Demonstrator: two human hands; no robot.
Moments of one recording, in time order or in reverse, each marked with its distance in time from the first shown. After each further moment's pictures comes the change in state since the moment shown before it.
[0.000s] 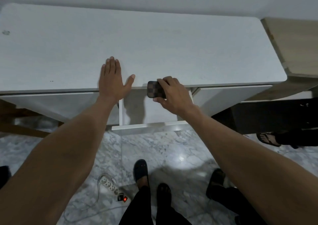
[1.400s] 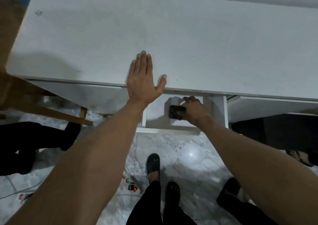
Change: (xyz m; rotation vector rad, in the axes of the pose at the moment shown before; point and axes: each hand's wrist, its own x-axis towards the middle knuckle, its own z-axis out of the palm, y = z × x) left_hand -0.008 0.001 0.023 0.053 0.291 -0.004; right_hand 0.036 0.023 0.116 0.029 -0.449 0.224
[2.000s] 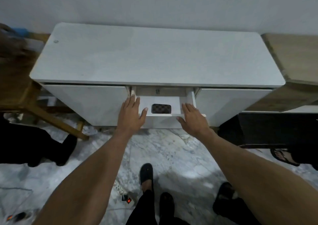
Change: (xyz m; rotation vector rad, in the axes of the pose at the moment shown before) left_hand -0.153 0.049 -0.087 -0.220 -0.371 -0.076; right_hand -0.191 0.041 -0.017 -0.032 0.332 -0.095
